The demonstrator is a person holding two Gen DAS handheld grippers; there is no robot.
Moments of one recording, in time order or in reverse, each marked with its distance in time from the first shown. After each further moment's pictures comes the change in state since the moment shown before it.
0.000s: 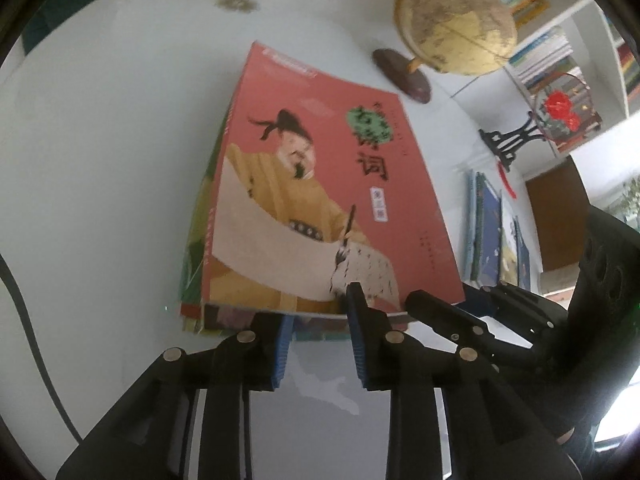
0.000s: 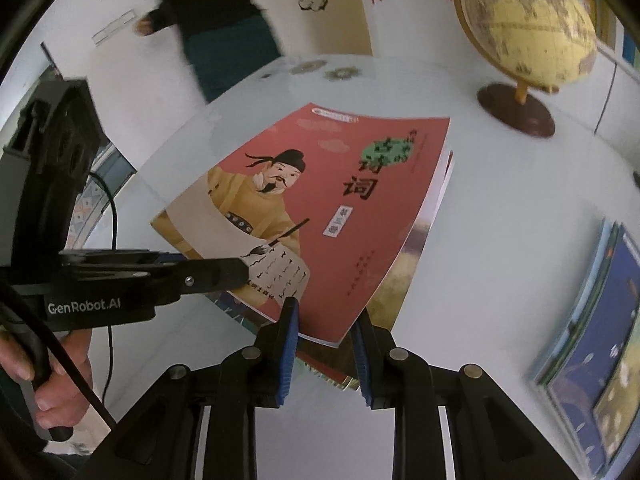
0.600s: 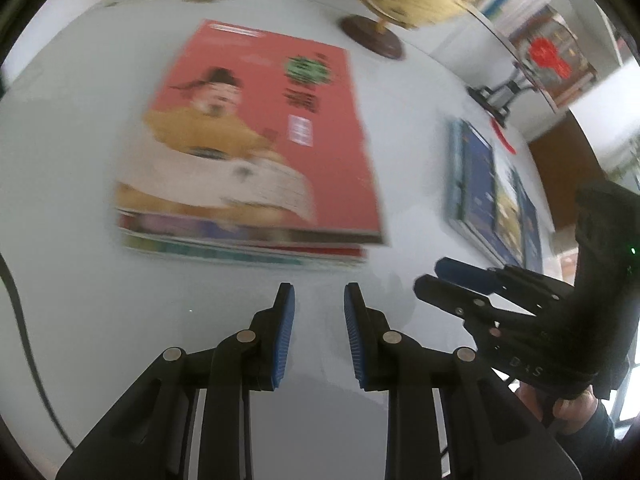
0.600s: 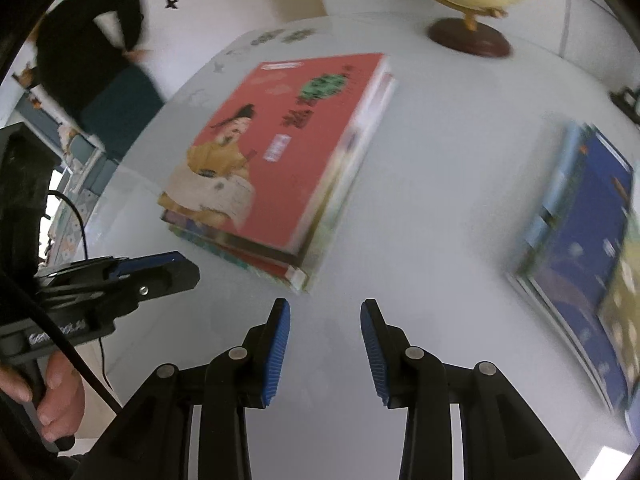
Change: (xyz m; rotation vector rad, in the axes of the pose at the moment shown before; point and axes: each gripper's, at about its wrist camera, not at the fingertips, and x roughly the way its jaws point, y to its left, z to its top) left arm 0.012 -0.069 -0.053 0.108 0.036 0.046; right arm -0.016 -0.042 -0.048 0.131 0.099 -0.004
